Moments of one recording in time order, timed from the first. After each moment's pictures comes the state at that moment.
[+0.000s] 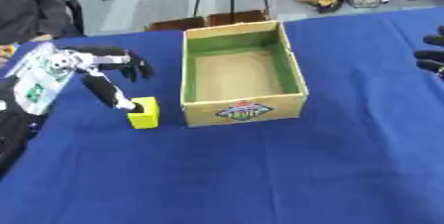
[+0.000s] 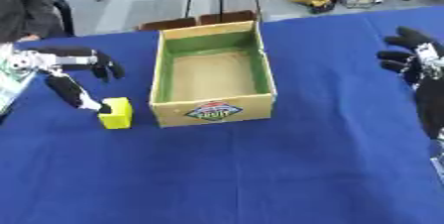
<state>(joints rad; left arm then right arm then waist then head) -0.87 0.58 -0.29 -1.08 -0.58 -0.21 -0.80 -0.38 -0.48 0.03 -1.65 -0.26 -0.06 -0.08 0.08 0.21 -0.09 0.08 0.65</state>
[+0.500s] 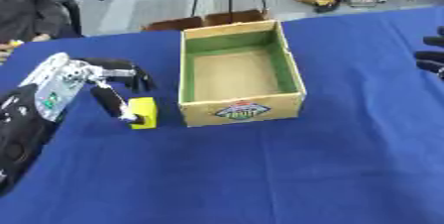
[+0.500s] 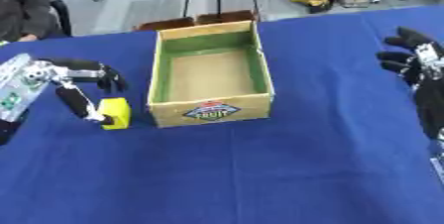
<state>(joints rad) -0.87 0.55 -0.27 -1.01 -0.67 -0.25 -0.78 -0.38 -0.48 0.03 -1.65 -0.26 -0.06 -0.08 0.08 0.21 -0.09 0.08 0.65</state>
